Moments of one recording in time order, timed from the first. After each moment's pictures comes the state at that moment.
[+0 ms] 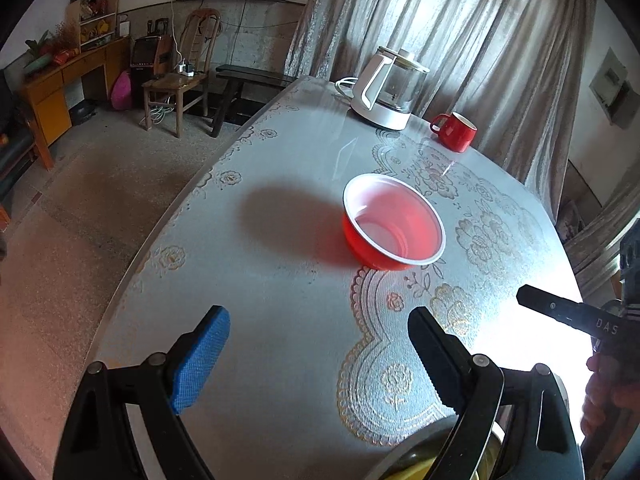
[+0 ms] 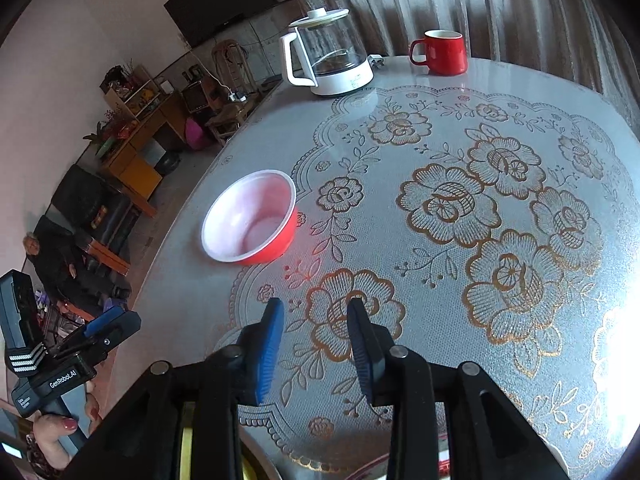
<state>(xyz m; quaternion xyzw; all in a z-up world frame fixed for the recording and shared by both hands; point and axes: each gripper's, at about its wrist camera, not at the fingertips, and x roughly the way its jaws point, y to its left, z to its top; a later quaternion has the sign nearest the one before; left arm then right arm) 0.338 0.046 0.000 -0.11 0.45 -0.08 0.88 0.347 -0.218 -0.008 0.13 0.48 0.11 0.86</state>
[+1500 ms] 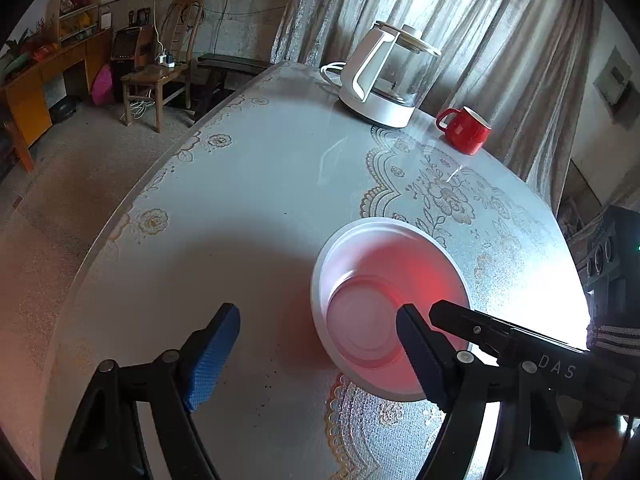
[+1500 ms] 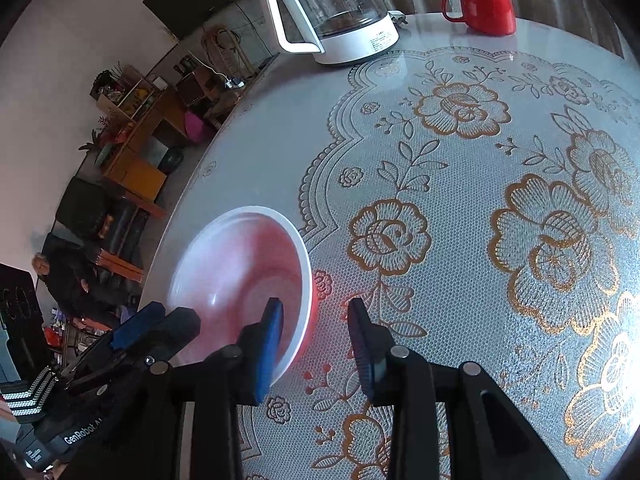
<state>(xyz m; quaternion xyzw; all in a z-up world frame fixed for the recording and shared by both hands) 0.451 0.007 -0.037 -0.11 0.47 -0.11 0.87 0.468 -0.177 -0.066 0.17 0.51 0.13 0.83</state>
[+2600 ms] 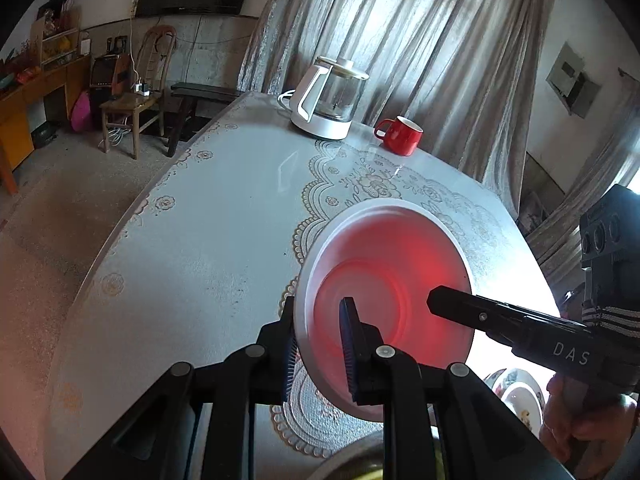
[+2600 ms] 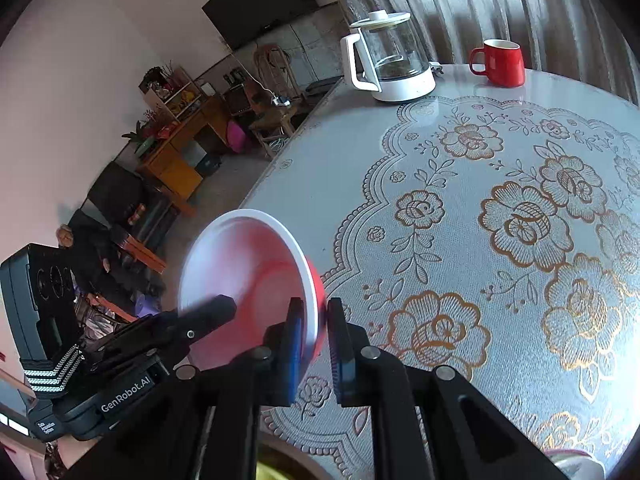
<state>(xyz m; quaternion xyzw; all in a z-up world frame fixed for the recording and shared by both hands) 0.324 0.013 0.020 -0.11 0.41 -0.16 0.89 0.356 -0.170 -0.004 0.14 0.45 0.19 0.86</state>
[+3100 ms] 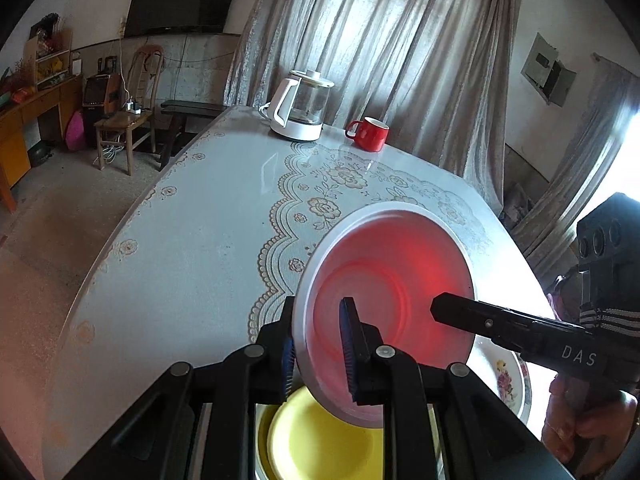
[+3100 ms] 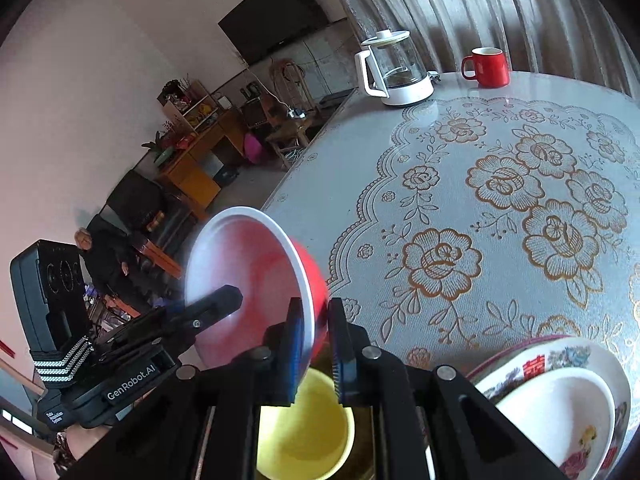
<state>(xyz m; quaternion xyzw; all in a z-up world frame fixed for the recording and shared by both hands) 0.229 0.010 0.037 -0.09 0.39 -0.19 0.90 0.251 -0.179 0.013 0.16 0.42 0.21 0.87</state>
